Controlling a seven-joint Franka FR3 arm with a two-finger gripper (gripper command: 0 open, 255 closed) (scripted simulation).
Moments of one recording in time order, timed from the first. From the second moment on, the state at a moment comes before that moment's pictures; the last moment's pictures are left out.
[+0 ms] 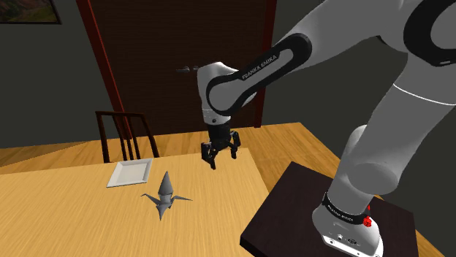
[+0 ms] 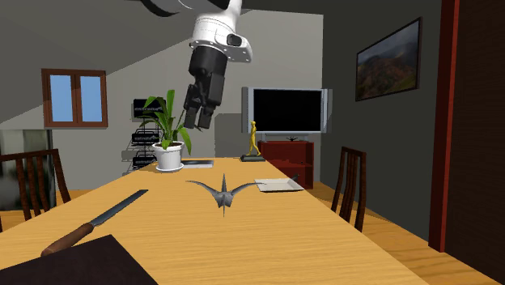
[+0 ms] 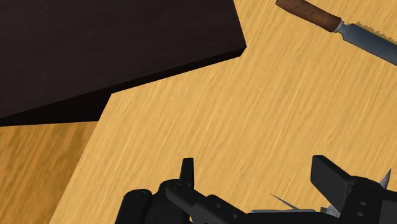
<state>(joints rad) 0.09 -0.15 0.25 -2.39 0.19 2.05 0.49</state>
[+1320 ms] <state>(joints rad) 0.24 0.61 0.26 -1.79 0.06 2.26 0.82</state>
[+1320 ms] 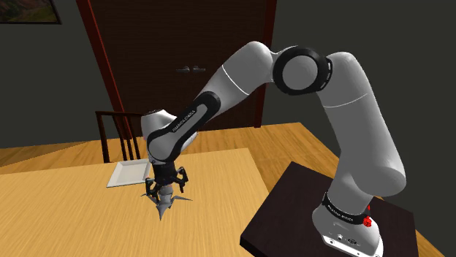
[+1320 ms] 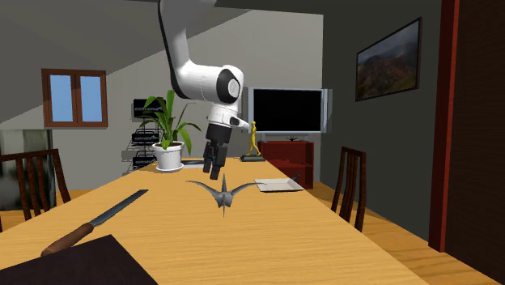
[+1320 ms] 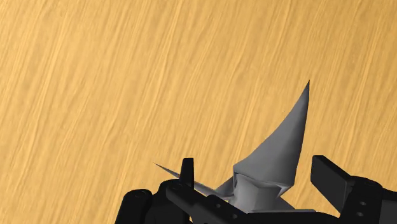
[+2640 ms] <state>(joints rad) 0.28 0.81 0.24 -1.63 0.03 2.31 0.84</state>
